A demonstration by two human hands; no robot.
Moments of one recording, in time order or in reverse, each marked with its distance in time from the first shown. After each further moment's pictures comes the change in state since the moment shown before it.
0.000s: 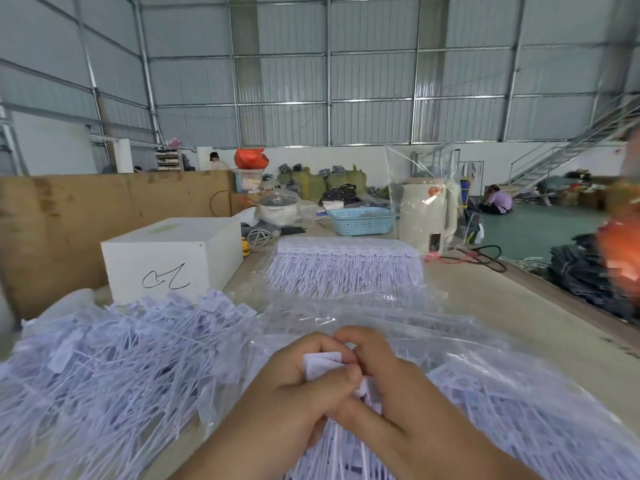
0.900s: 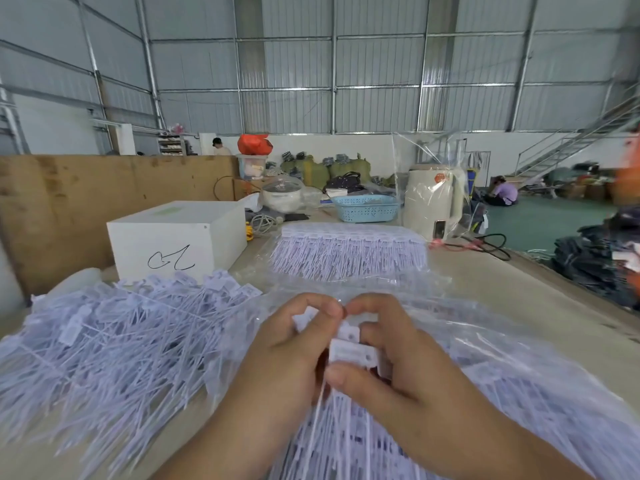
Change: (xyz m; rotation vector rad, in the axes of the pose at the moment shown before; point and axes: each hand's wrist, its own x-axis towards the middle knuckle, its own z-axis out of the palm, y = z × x) left_hand -0.003 0.004 0.003 -0.157 0.230 0.013; right_hand -0.003 -0.009 0.001 -0.005 0.041 -0.007
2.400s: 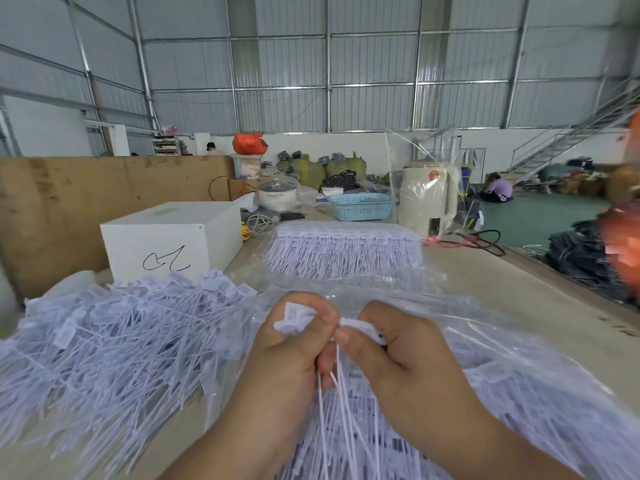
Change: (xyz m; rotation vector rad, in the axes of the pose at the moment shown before) left_hand 0.004 -0.013 0.011 -0.156 0.065 0.038; right_hand 0.006 0.000 0.007 -0.124 0.315 0.043
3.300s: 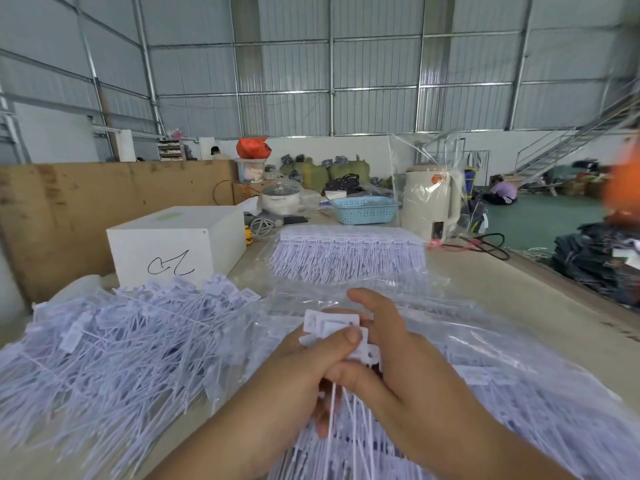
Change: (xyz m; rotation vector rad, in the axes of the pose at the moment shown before) left_hand -0.002 0.009 -0.008 0.263 -0.230 -0.213; right_hand -0.004 0.000 -0.008 -0.060 -0.224 -0.035
